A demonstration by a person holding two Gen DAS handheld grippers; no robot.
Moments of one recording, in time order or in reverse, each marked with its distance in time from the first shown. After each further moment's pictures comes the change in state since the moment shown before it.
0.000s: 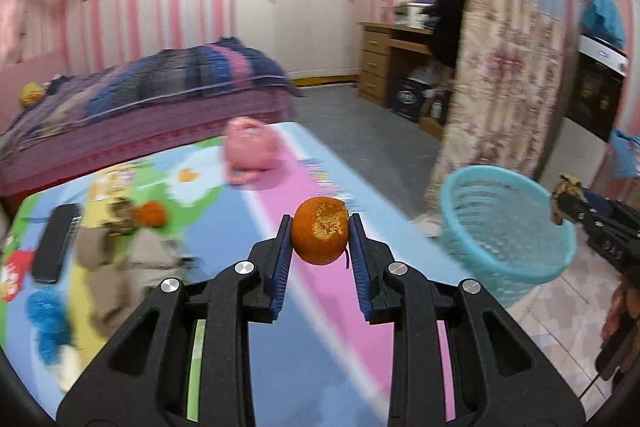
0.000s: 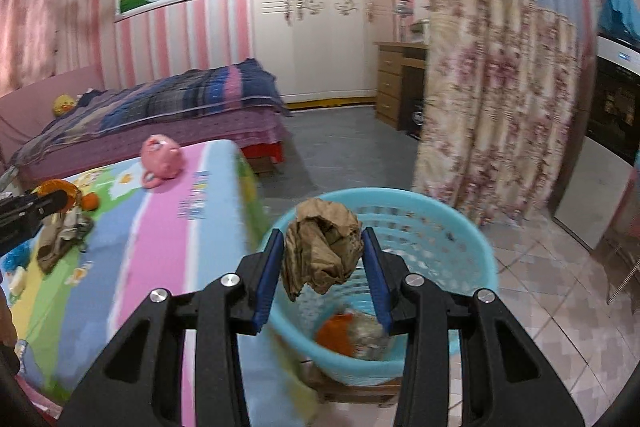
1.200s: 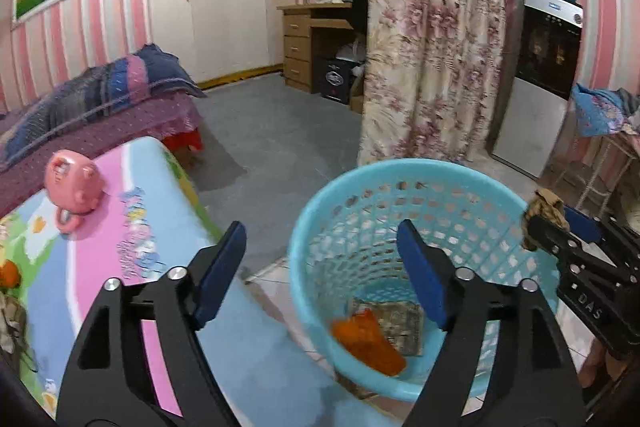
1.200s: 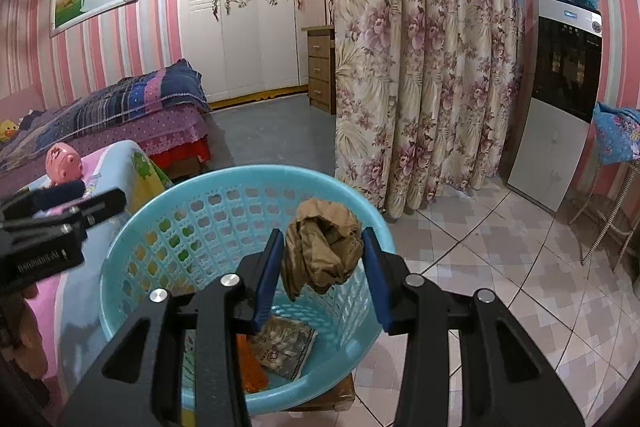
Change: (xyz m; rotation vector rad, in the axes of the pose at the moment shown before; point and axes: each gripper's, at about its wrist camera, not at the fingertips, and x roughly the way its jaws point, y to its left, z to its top) left arm 0.123 -0.149 0.018 0.146 0.025 -0.148; right arm 0.056 -0.086 -0.020 0.104 0.035 -0.180
